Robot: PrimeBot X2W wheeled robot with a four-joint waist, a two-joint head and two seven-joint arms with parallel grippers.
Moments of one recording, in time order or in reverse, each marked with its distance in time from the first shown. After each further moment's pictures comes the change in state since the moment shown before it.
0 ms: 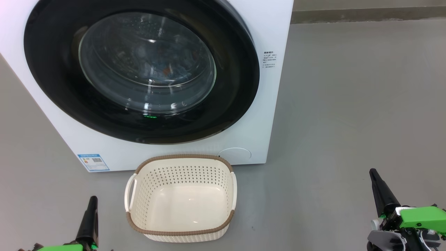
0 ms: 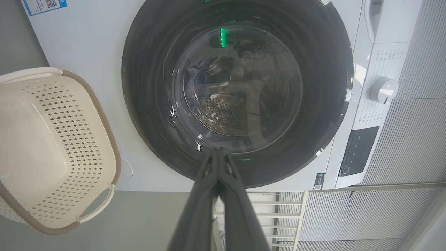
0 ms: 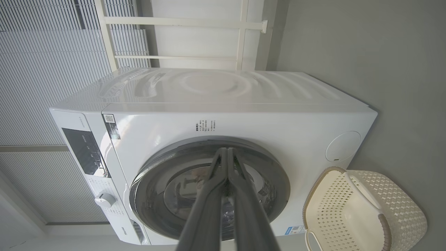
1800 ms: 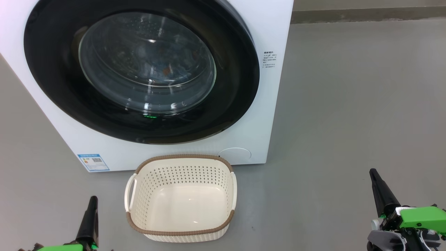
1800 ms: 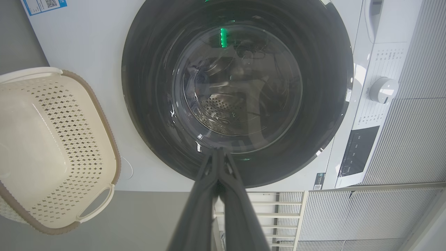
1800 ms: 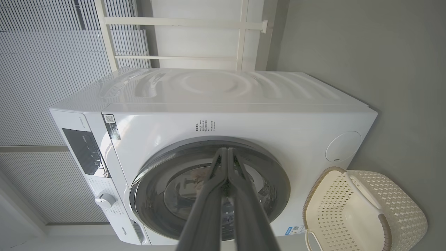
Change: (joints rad) left arm 0.000 0.000 0.000 0.000 0.000 0.000 0.000; right arm 0.000 0.001 -0.001 0.000 0.000 0.000 0.000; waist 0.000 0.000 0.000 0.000
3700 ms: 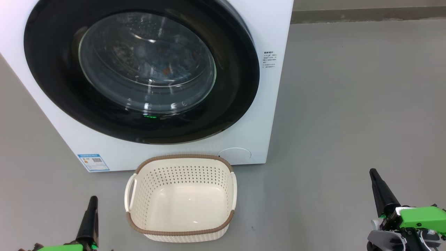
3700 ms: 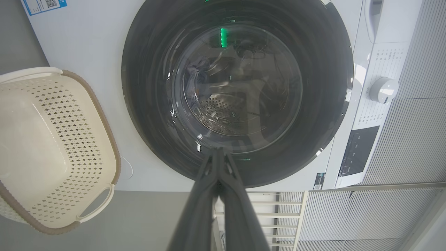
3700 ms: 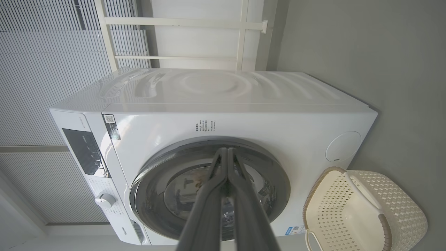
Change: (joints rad) left arm 0.000 0.000 0.000 0.000 0.000 0.000 0.000; right arm 0.000 0.000 0.000 0.000 0.000 0.000 0.000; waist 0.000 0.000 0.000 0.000
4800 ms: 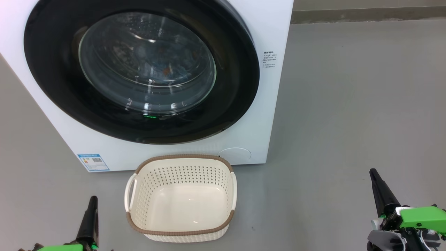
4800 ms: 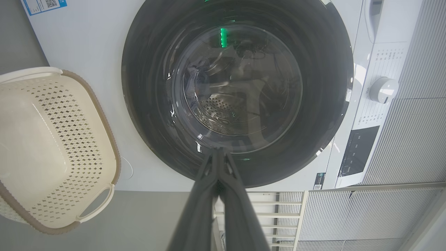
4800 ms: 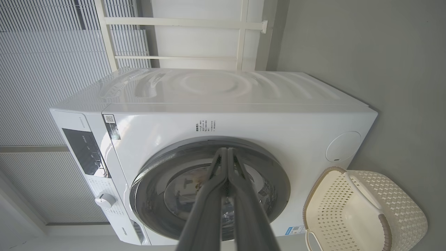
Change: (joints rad) left arm 0.000 0.000 0.000 0.000 0.000 0.000 0.000; right arm 0.000 0.000 0.000 0.000 0.000 0.000 0.000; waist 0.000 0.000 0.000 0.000
